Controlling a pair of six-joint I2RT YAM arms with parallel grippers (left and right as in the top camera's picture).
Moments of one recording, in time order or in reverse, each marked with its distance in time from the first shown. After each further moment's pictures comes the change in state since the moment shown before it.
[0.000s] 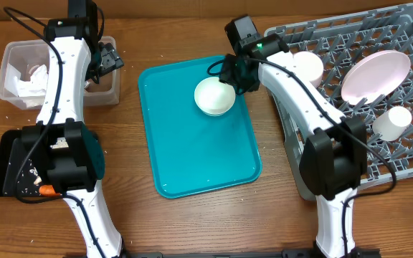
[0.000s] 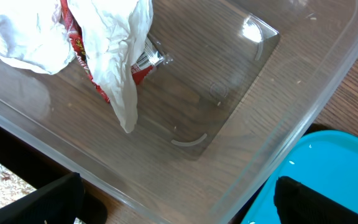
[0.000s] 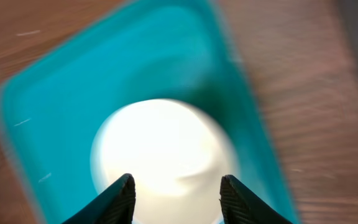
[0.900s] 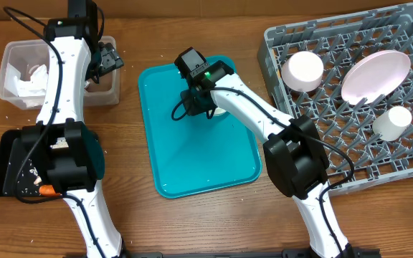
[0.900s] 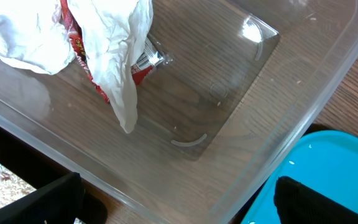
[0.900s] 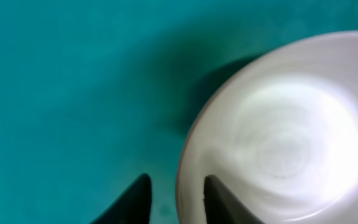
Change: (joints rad) left arm 0.000 0.000 0.000 0.000 0.000 0.000; right arm 0.209 0.164 0.014 0.040 0.072 -0.378
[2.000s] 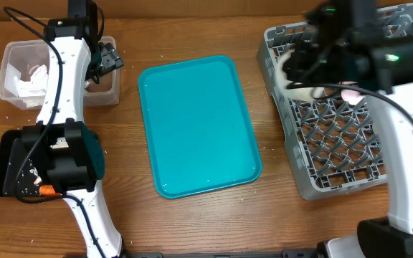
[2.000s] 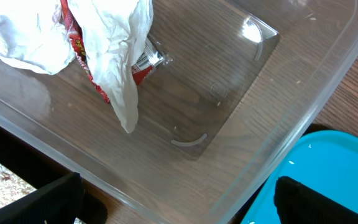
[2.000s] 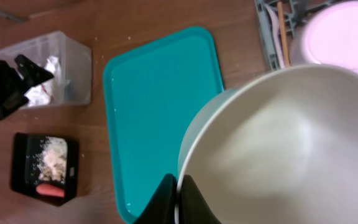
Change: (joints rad) left arm 0.000 0.000 0.000 0.000 0.000 0.000; right arm -0.462 -0.676 0.011 -0.408 -0.312 0.069
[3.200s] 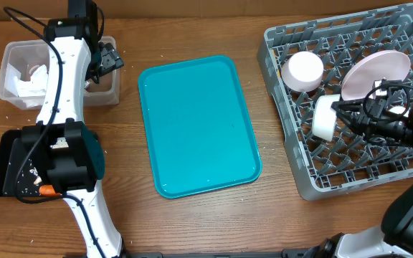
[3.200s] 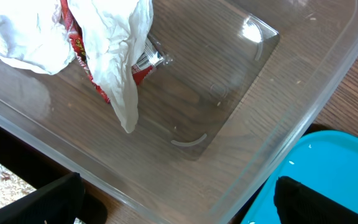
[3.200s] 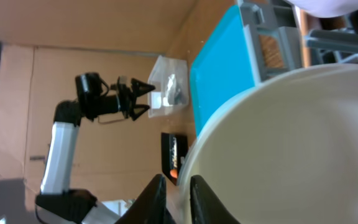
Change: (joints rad) left arm 0.000 0.000 0.000 0.000 0.000 0.000; right arm -0.718 0.062 -0.760 0.141 -0.982 -0.615
